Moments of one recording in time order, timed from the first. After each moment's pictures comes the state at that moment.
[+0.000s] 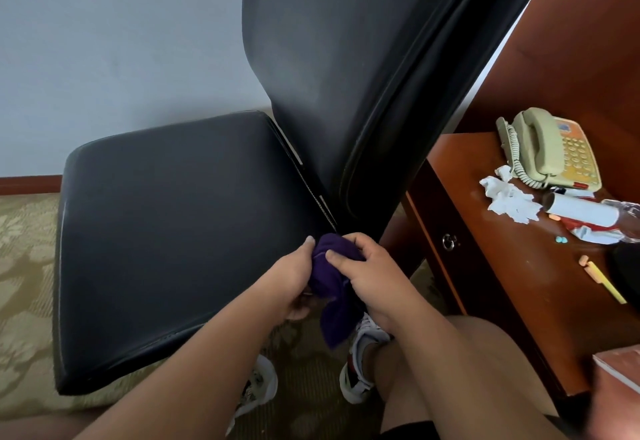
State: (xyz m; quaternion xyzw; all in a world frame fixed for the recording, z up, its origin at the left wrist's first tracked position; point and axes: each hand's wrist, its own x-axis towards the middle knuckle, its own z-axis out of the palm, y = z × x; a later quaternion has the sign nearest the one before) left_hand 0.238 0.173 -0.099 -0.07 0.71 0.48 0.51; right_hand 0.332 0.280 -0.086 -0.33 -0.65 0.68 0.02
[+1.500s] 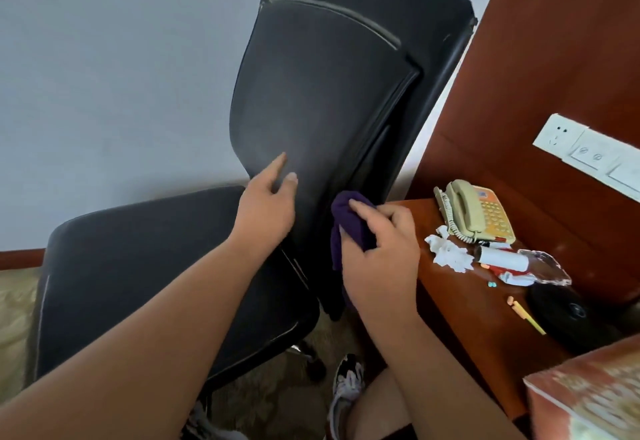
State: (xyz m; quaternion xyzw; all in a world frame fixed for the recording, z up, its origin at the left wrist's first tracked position) left_hand 0.186 0.194 0.062 0.23 0.75 0.62 0.08; right_hand 0.340 0.264 0.048 -0.24 -0.80 0.25 0.48
